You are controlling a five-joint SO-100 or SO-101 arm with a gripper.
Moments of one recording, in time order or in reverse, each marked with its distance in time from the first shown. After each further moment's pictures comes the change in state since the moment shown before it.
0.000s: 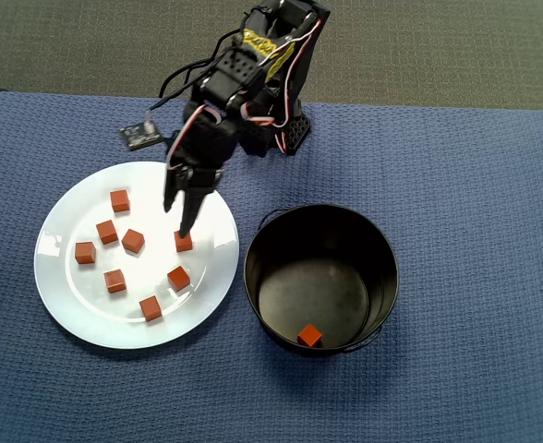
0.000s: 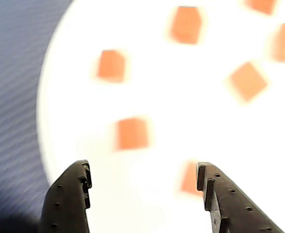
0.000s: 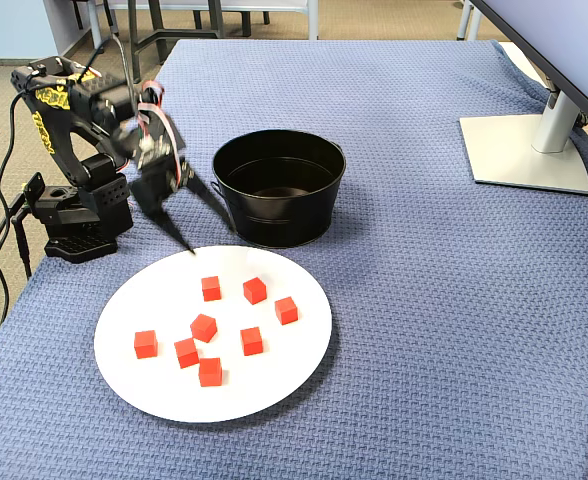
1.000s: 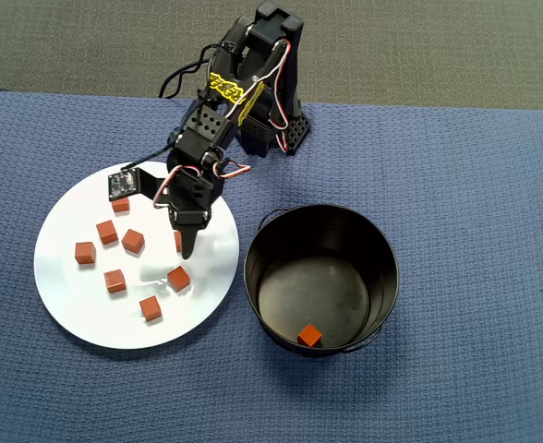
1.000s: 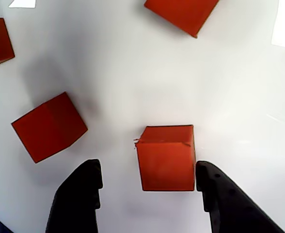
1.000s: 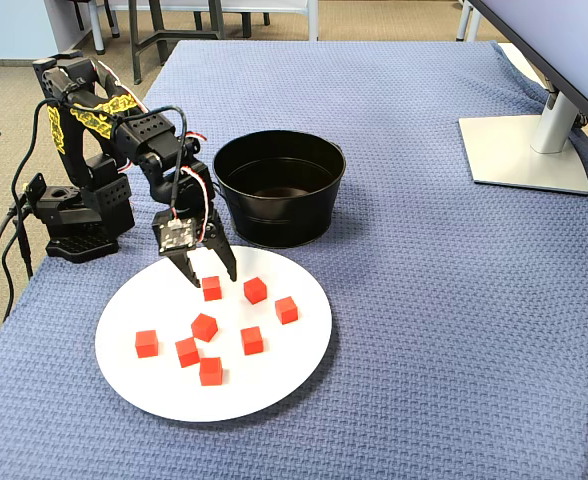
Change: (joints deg) arm -4.6 -29.2 -9.1 3.8 18.8
